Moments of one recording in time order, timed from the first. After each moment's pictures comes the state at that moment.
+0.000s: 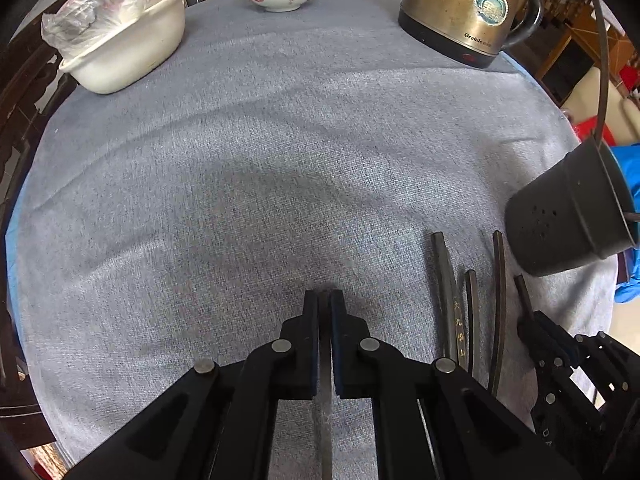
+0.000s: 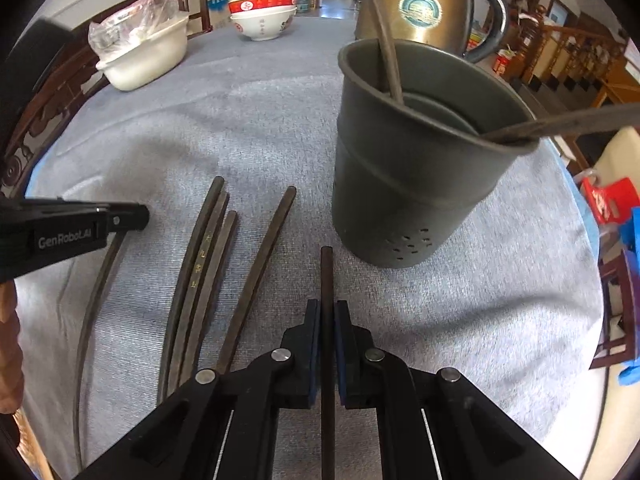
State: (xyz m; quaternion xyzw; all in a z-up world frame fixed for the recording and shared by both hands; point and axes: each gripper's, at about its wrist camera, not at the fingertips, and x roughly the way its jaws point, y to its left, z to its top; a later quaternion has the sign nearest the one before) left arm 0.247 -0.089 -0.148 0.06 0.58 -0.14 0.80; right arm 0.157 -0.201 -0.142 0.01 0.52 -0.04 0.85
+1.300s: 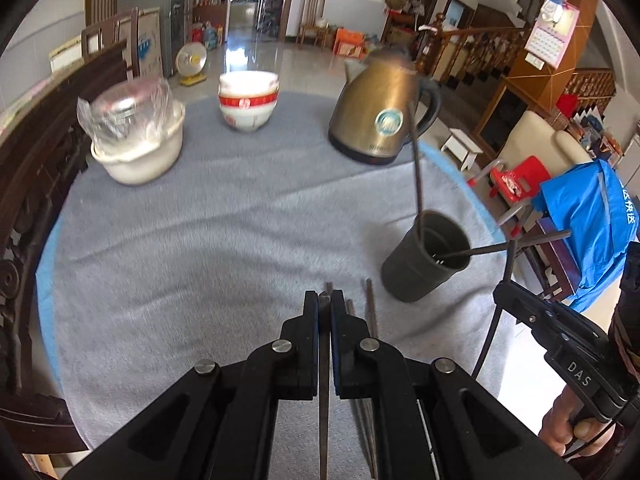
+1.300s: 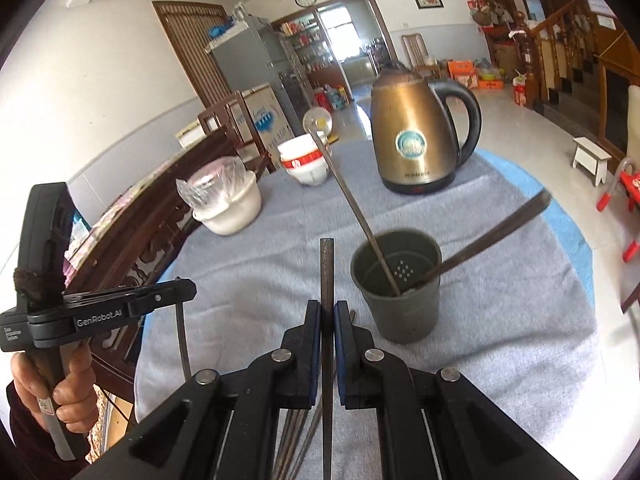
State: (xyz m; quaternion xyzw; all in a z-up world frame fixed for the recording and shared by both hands) left arm 0.169 -0.061 0.005 0.02 0.46 -0.23 0.86; right arm 0.080 -0.250 -0.012 0.16 0.33 0.06 0.93
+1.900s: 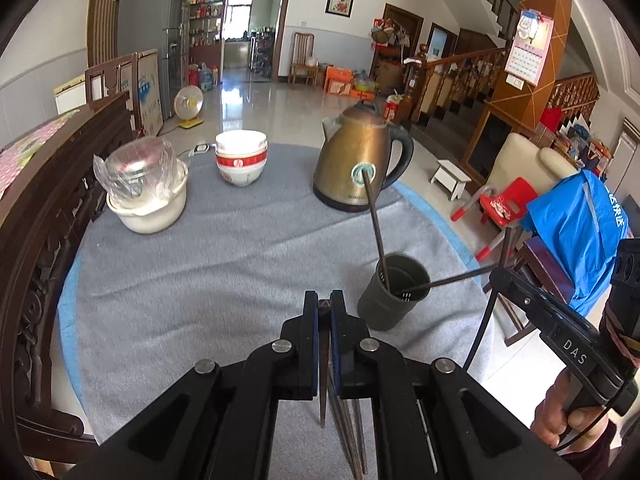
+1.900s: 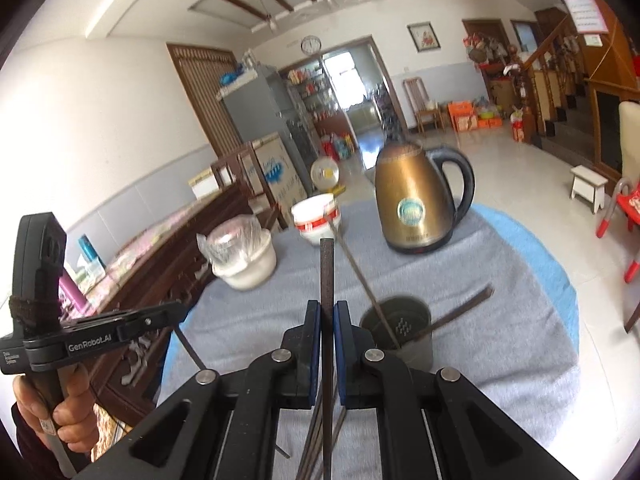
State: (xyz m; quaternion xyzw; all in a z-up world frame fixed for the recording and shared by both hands) left arm 0.137 -0.060 0.067 0.02 0.39 -0.24 0.89; right arm 0.053 -0.267 0.041 0.18 0.24 0.06 0.95
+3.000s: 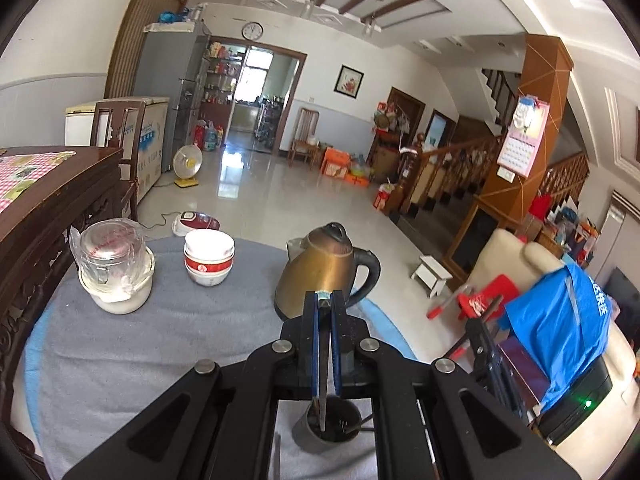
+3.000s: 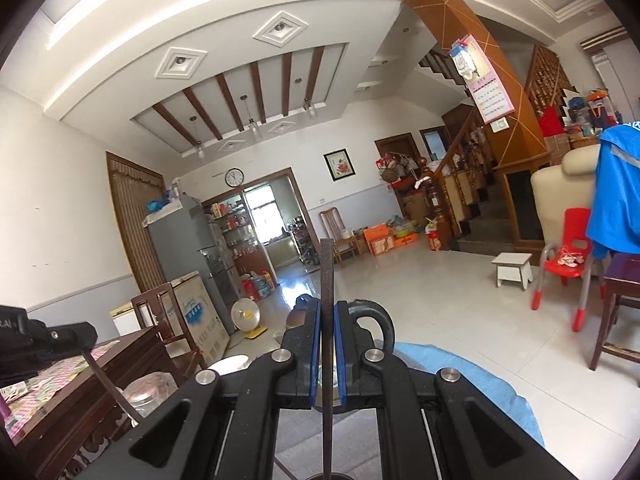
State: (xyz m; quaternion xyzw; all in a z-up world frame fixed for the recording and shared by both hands) left arm 0.177 -0.122 0.144 -0.09 0.26 -0.24 0.93; right arm 0.097 -0.306 0.086 0.18 0.02 -0.15 0.97
